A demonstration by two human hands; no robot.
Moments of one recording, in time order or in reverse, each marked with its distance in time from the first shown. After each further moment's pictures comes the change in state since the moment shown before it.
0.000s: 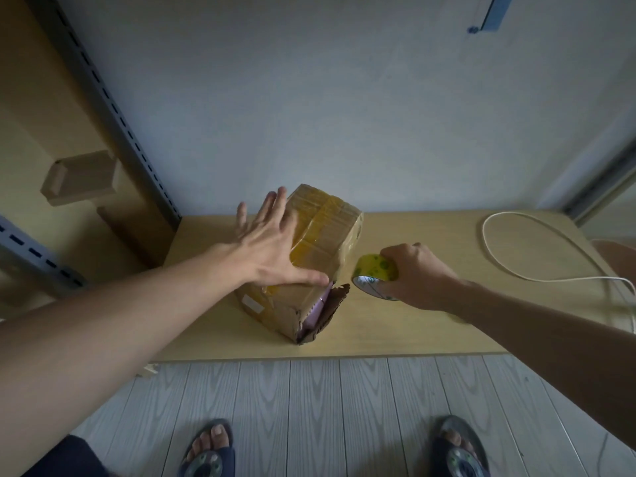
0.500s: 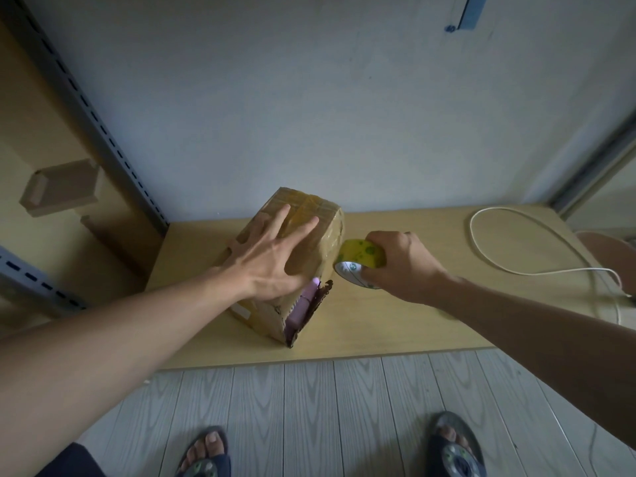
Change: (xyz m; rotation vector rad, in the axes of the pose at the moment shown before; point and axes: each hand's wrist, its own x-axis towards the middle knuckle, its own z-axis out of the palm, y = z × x) left_hand -0.002 0.017 0.016 -0.345 0.061 0.069; right_hand 0.001 -0.003 -0.003 0.131 0.181 -0.095
